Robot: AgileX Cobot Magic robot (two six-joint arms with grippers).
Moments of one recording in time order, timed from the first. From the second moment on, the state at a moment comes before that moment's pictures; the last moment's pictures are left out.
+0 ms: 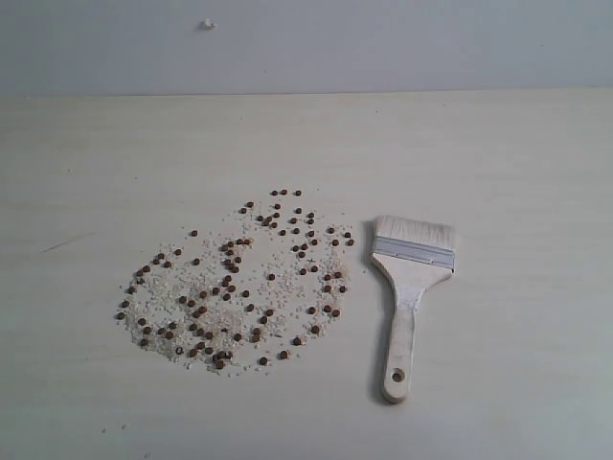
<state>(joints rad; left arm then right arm) -0.08 0.17 0.00 -0.17 0.08 0.07 0.00 0.07 0.00 0.21 0.05 0.35</state>
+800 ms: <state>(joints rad) -0.08 0.17 0.00 -0.17 0.08 0.07 0.00 0.86 -0.83 0.18 0.90 0.06</state>
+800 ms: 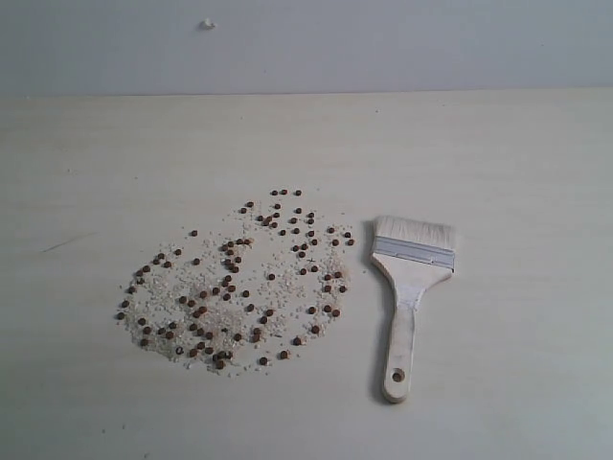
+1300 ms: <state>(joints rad) -0.08 0.17 0.00 -0.17 0.08 0.07 0.54 1.27 -0.78 0.07 0.87 0.52</state>
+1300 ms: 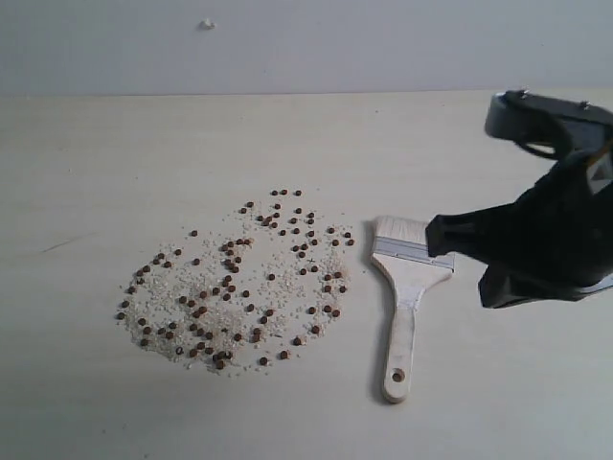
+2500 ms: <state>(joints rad) -0.08 0.17 0.00 -0.17 0.08 0.07 0.64 1.70 -0.78 -0.05 0.51 0.87</state>
